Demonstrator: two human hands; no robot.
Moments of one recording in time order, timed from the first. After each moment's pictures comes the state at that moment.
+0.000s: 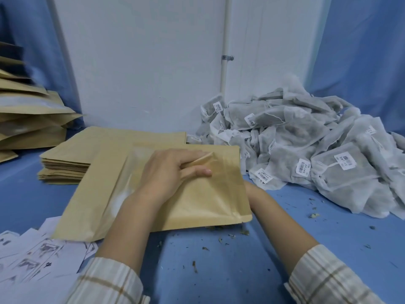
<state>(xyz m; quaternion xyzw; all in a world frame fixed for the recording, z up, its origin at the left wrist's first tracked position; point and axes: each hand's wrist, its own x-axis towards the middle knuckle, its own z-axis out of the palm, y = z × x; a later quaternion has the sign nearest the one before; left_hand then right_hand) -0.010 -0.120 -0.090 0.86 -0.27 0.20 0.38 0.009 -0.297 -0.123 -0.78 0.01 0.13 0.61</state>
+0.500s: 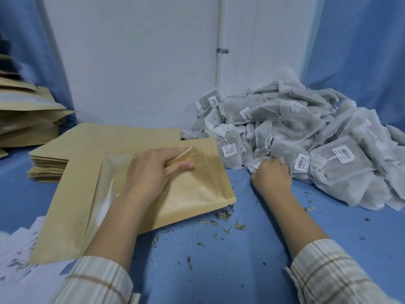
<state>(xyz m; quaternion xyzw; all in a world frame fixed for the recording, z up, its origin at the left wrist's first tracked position) -0.002 -0.110 -0.106 0.89 -0.17 0.23 0.37 0.028 -0.368 -0.151 -0.97 0.20 -0.13 0.07</state>
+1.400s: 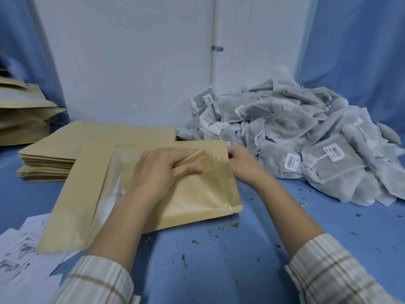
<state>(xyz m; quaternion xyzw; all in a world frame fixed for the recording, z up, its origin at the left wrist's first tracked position) -0.006 -0.127 -0.105 0.87 -0.25 0.21 0.37 0.005 -0.319 -0.103 -0.90 -0.06 -0.11 0.41</state>
